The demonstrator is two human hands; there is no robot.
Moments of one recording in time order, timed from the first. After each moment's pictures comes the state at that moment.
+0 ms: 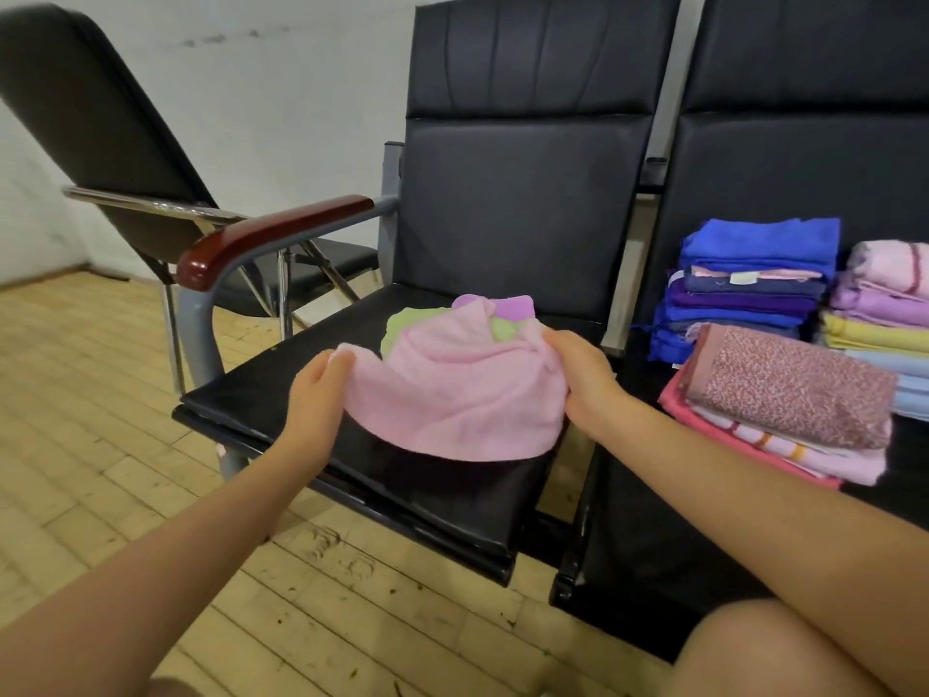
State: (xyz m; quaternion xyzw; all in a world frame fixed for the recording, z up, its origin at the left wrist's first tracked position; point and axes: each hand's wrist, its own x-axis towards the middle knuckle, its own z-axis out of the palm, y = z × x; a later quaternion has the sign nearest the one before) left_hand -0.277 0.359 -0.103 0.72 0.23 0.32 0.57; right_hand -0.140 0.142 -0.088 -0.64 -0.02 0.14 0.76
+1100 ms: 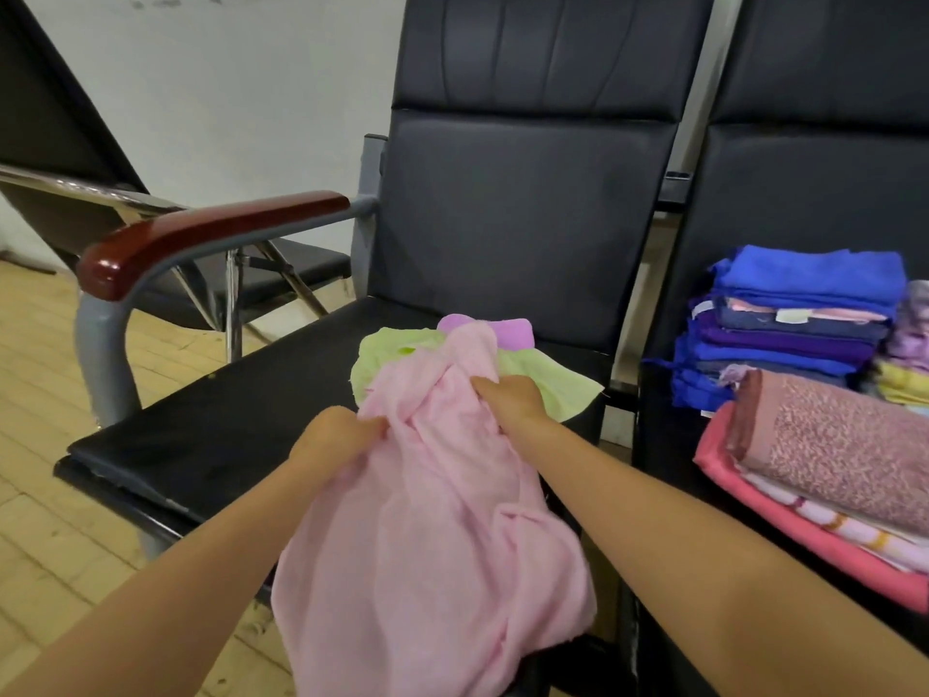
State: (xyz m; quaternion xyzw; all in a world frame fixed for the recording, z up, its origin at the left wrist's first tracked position) left_hand -0.153 0.422 -0.172 0.83 0.35 0.06 0.43; right_hand -0.055 0.237 -0.143 -0.82 -0.05 0.13 0.56
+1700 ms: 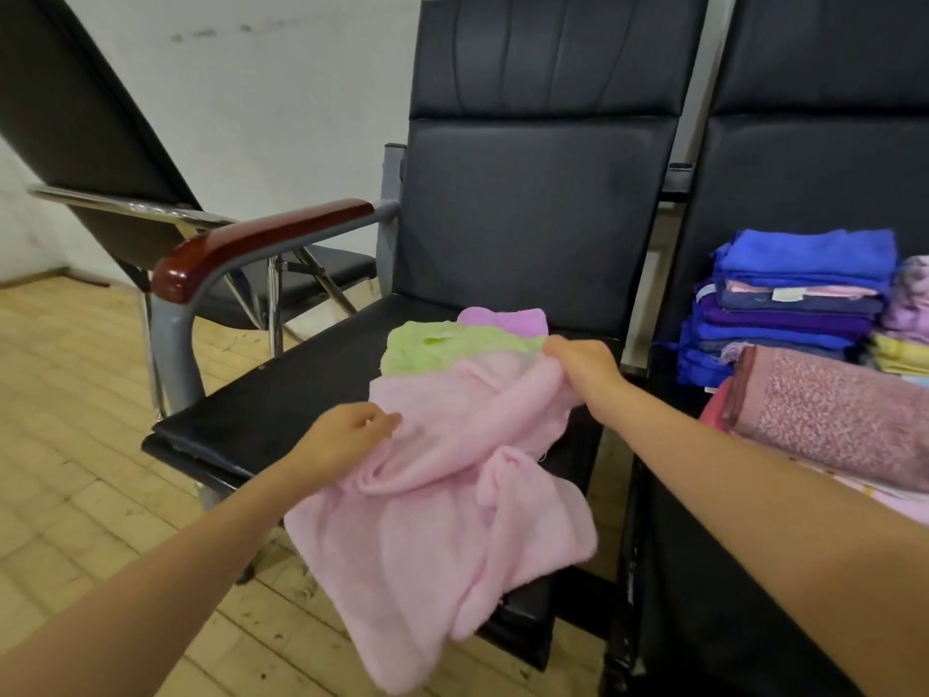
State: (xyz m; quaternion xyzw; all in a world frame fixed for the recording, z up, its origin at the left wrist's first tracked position) left_hand -0.240 0.405 -0.132 0.89 0.17 0.10 0.41; right_hand -0.075 0.176 -0.094 -0.80 -0.03 0.08 0.60
